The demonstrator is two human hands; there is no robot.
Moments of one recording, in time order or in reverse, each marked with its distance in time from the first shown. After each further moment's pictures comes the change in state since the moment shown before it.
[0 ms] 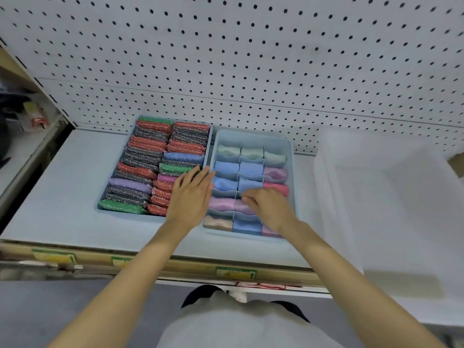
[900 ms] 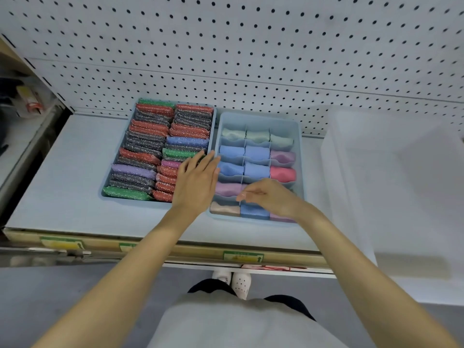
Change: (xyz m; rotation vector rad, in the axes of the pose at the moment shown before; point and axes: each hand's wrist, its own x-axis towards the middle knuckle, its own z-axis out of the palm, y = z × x) left_hand 0.000 -0.001 0.001 -0.018 0.023 0.004; right_hand -0.007 -0.021 -0.014 0.567 -0.276 0.100
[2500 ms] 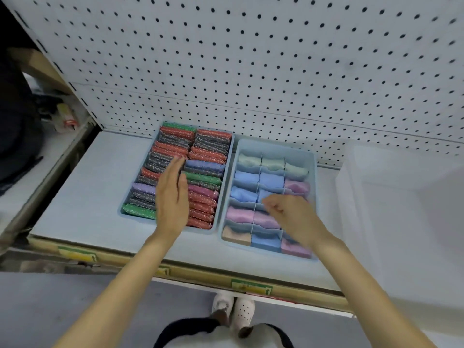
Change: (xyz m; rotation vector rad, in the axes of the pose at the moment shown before) left_hand -0.016 -0.037 -0.041 -0.706 0.420 -0.356; right_hand -0.009 -0.014 -0.022 -0.319 0.244 -0.025
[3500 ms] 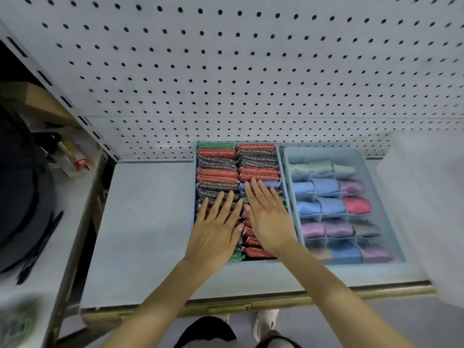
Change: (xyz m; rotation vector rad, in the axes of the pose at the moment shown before) left_hand 0.060 -0.097 -0.055 0.741 -0.731 0.541; right_hand 0.122 -0.132 0.140 -0.412 0.249 0.132
